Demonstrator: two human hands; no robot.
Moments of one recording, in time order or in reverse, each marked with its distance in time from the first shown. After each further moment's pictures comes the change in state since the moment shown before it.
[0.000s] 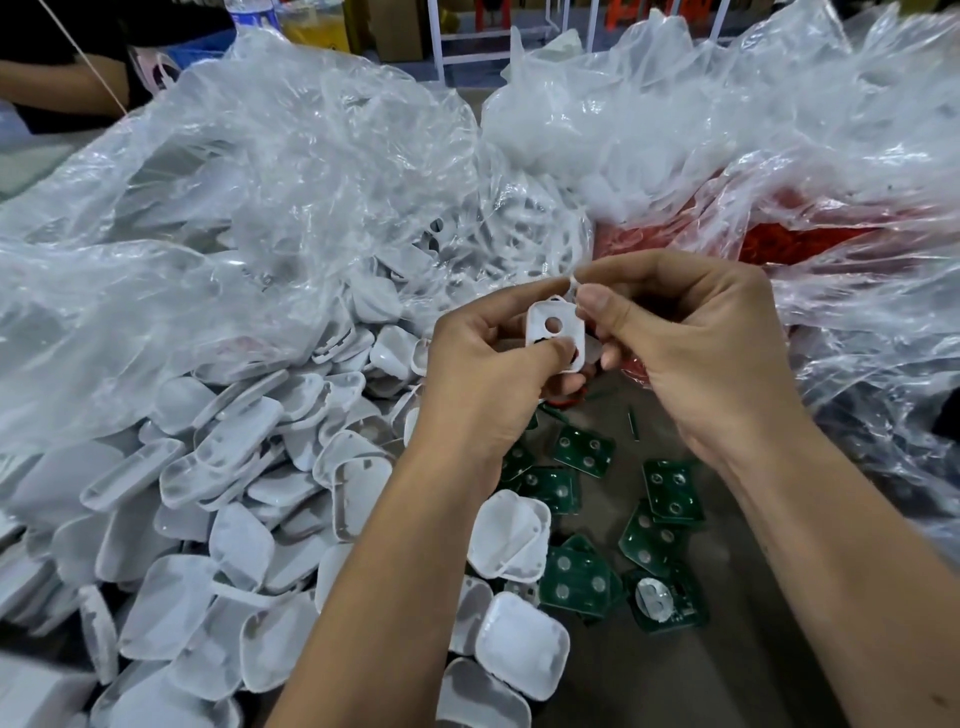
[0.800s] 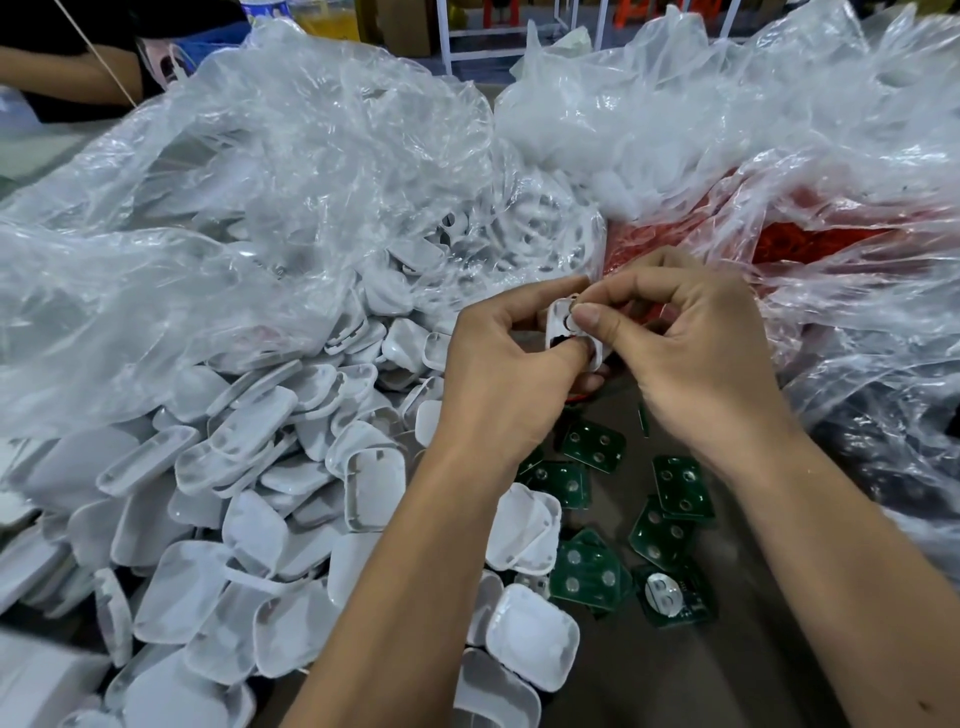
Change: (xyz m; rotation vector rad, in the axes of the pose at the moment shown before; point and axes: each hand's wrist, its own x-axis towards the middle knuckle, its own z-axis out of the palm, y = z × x) left_hand 0.001 -0.006 0.002 0.118 -0.016 0.074; right_hand 0.002 0.005 0.005 -0.408 -0.001 -0.075
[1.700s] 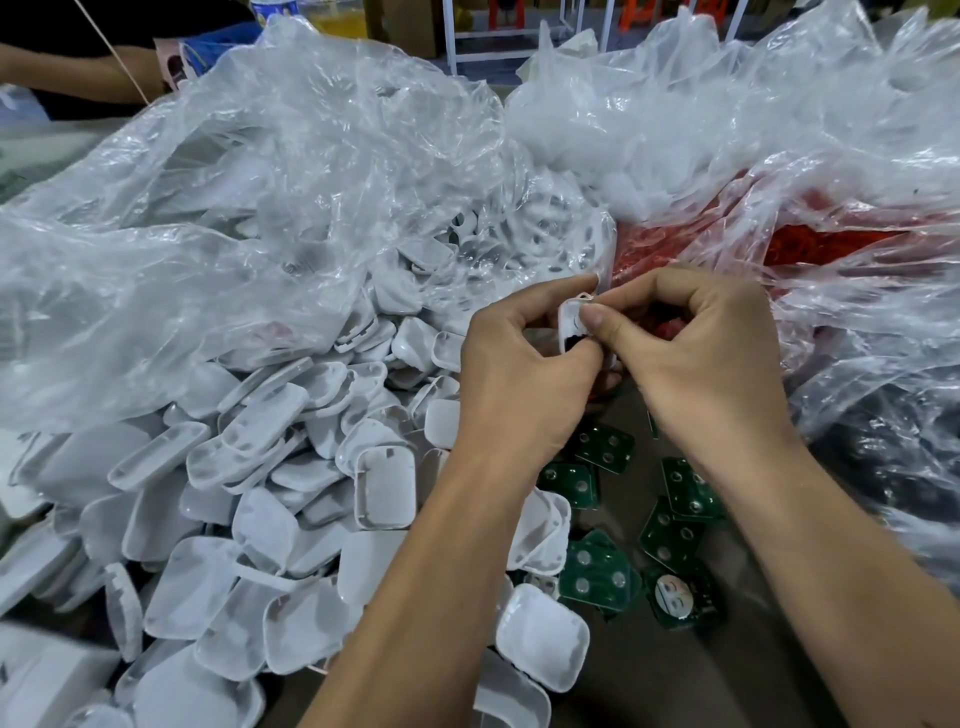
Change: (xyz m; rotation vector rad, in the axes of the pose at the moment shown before) left_hand -0.002 -0.004 0.004 -0.015 0.050 0.022; right_hand -0.010 -0.010 0.009 0.105 0.093 0.107
